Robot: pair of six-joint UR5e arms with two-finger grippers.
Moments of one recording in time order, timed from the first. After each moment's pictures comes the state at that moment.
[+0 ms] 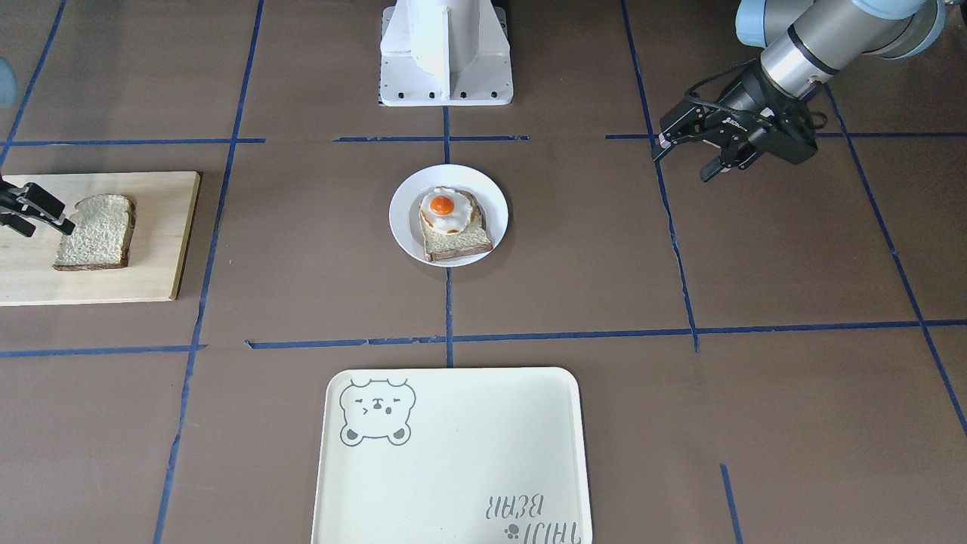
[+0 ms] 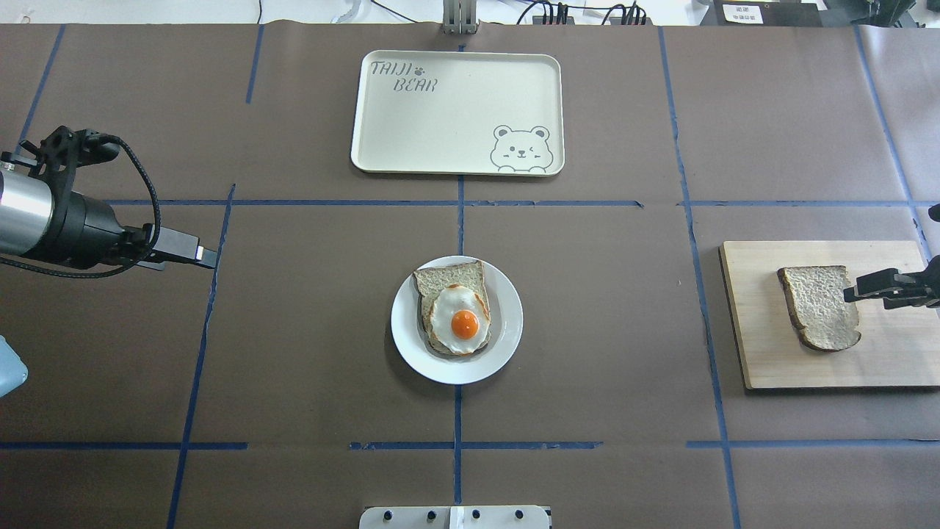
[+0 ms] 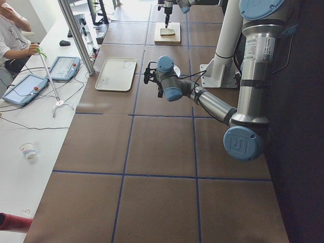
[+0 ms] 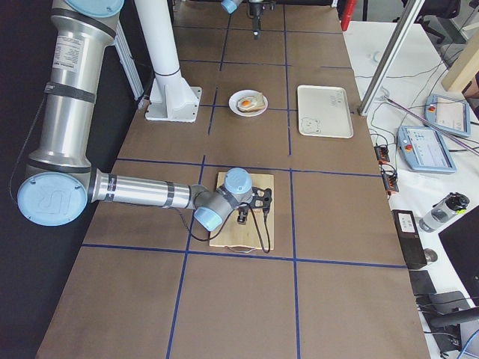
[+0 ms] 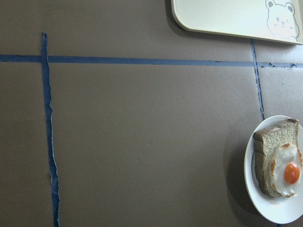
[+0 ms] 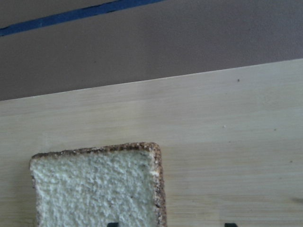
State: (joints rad) left arm -0.85 -1.61 -1.99 -2.22 -2.24 -1.11; right arm 1.03 -1.78 1.56 -0.62 2.29 0.97
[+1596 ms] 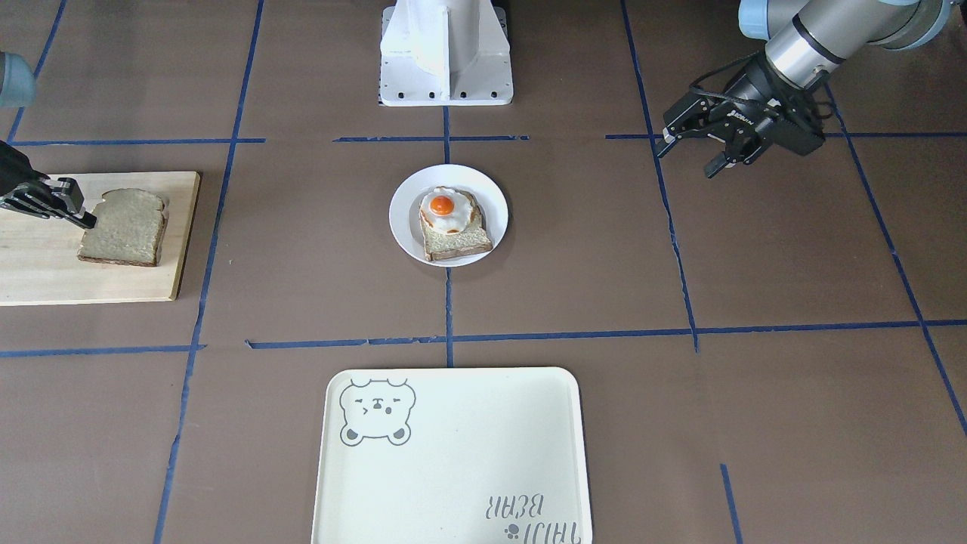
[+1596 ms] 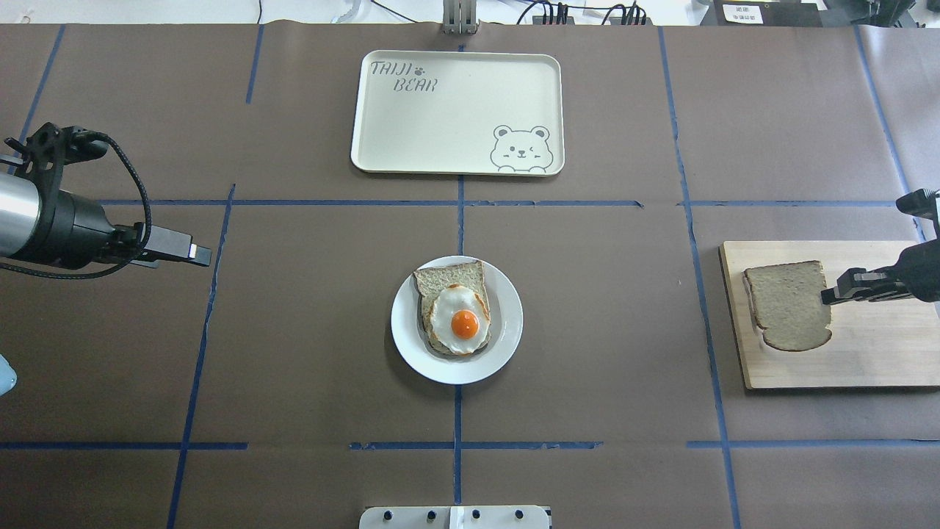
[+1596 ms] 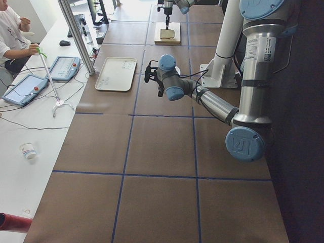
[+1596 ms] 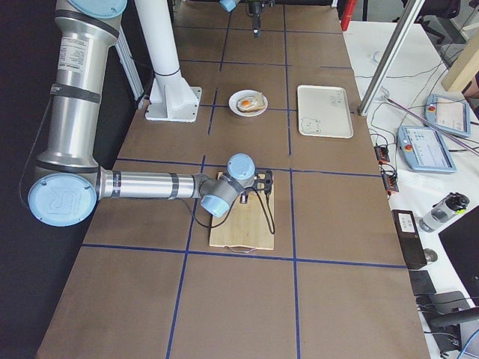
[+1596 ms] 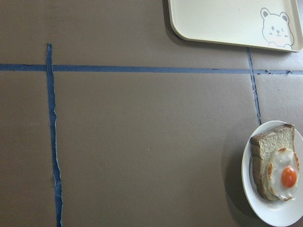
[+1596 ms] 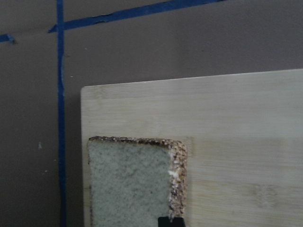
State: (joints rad) left arm -0.86 -1.59 -2.03 -2.22 -2.23 -1.11; right arm 1.01 -1.74 1.67 -0.62 2.38 1.01
